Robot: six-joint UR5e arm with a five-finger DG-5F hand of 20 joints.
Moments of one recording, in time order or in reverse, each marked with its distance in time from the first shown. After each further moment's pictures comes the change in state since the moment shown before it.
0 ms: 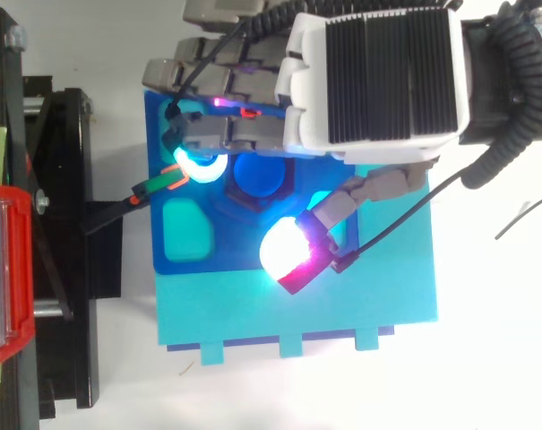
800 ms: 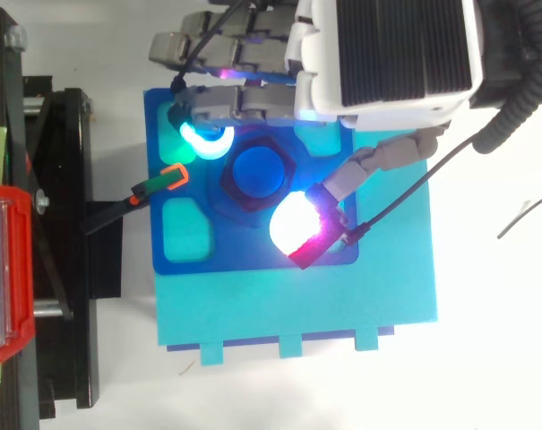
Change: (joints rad) arm -0.040 0.000 0.000 0.014 -0.063 -0.001
